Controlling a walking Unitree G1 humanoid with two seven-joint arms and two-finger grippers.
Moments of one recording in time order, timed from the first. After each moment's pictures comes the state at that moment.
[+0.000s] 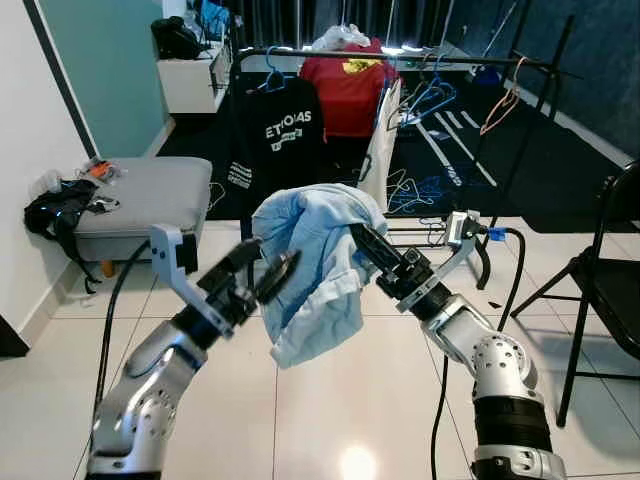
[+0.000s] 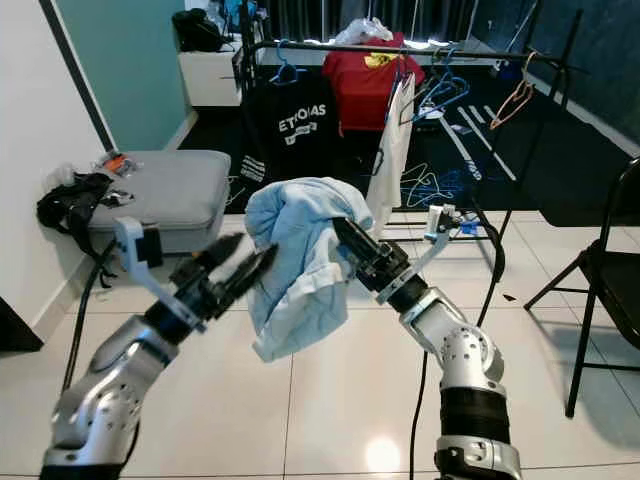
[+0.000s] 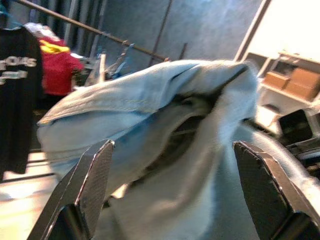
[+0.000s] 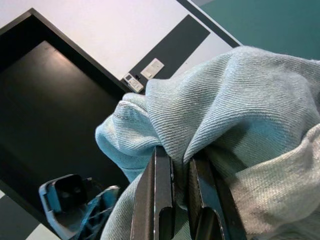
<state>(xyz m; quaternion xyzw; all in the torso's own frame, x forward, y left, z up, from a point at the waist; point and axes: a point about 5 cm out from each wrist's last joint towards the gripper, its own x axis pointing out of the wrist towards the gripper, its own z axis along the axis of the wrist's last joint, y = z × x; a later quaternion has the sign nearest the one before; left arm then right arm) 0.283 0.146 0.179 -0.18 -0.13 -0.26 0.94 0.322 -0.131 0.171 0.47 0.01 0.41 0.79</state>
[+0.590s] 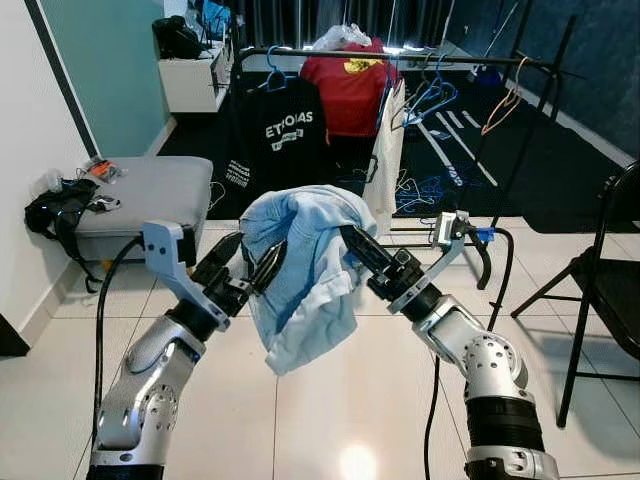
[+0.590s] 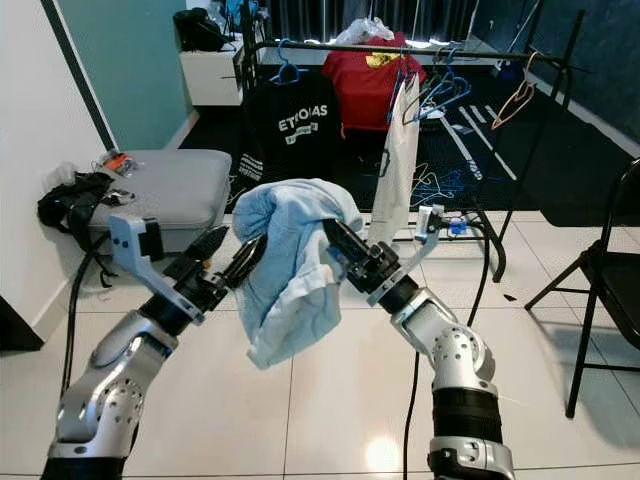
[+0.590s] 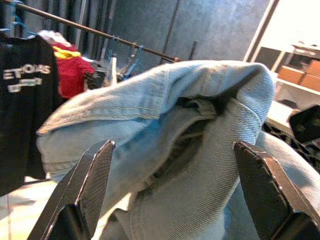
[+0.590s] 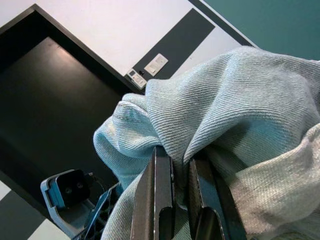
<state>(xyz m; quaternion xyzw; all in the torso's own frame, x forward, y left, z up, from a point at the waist) 0.282 0.142 0.181 -0.16 -0.13 -0.27 0.94 0.322 -0.122 0.170 0.47 0.01 0.42 0.78</state>
